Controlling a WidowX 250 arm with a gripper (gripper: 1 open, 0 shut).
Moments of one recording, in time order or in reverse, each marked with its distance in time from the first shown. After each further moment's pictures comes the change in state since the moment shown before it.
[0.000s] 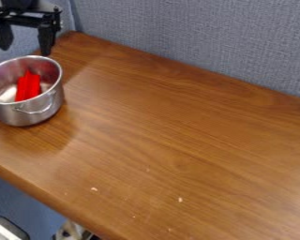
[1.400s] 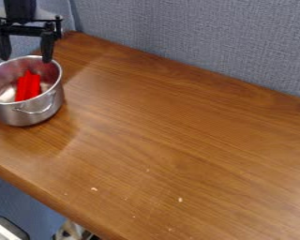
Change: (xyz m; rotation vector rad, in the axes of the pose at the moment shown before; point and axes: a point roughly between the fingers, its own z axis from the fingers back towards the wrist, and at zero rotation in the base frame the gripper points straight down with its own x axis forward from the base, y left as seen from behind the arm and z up) arm 0.010 0.015 -0.024 0.029 0.085 0.192
